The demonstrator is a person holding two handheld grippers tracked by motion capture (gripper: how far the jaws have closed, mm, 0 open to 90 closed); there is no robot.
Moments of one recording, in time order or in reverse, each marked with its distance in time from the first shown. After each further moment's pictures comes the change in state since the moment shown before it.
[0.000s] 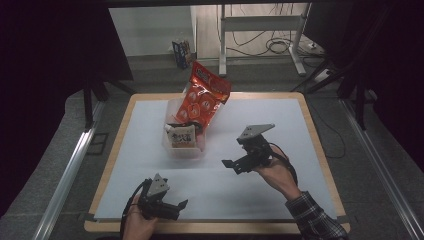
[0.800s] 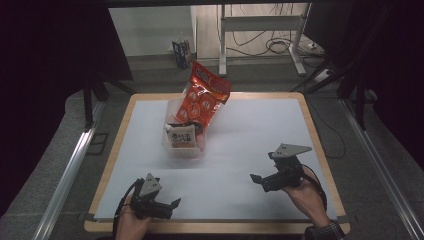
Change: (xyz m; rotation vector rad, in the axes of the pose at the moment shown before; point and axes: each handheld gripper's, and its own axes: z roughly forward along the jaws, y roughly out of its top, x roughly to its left) left arm 0.012 -0.008 -0.012 0.001 0.041 -0.012; right arm -0.001 -0.073 -0.057 -0.024 -0.131 0.104
